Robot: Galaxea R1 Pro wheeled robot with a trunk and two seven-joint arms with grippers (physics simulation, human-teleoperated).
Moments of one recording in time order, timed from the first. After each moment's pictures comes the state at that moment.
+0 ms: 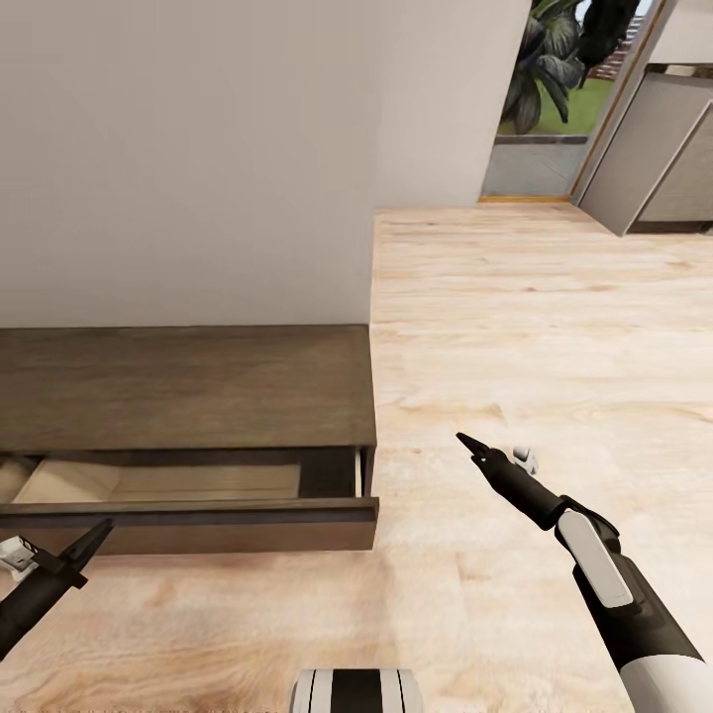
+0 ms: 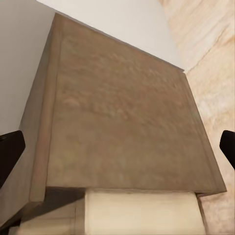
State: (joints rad) left arm -0.43 0.43 0.59 -0.51 0.73 0.60 -1.26; right arm -0.51 -0.19 -0.03 -1.15 -1.04 0.50 0.34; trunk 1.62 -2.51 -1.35
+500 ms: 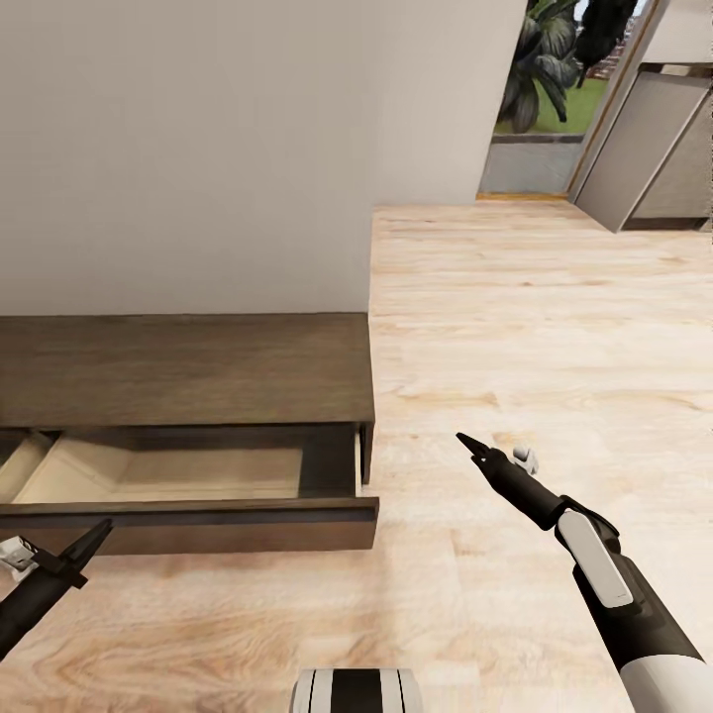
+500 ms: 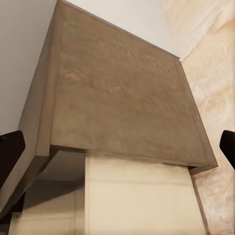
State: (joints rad) left arm -0.43 0.43 0.59 -0.51 0.73 0.60 -1.26; right arm -0.51 -0.19 -0.03 -1.15 -1.04 0.50 0.34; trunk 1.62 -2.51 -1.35
